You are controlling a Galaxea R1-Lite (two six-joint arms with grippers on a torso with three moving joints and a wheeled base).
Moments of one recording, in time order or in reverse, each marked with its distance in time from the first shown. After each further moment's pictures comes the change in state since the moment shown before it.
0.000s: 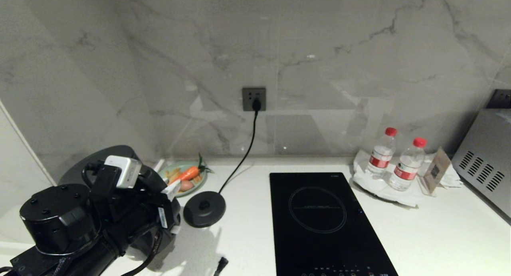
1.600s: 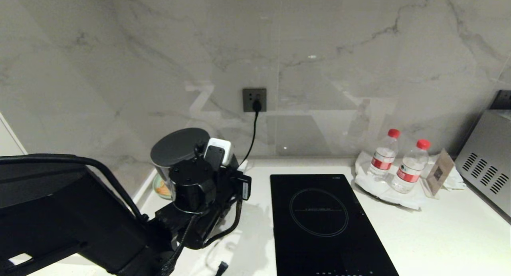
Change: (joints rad) left arm -0.253 0.398 -0.481 0.003 0.186 0.073; right arm 0.000 0.000 0.000 0.000 0.000 0.000
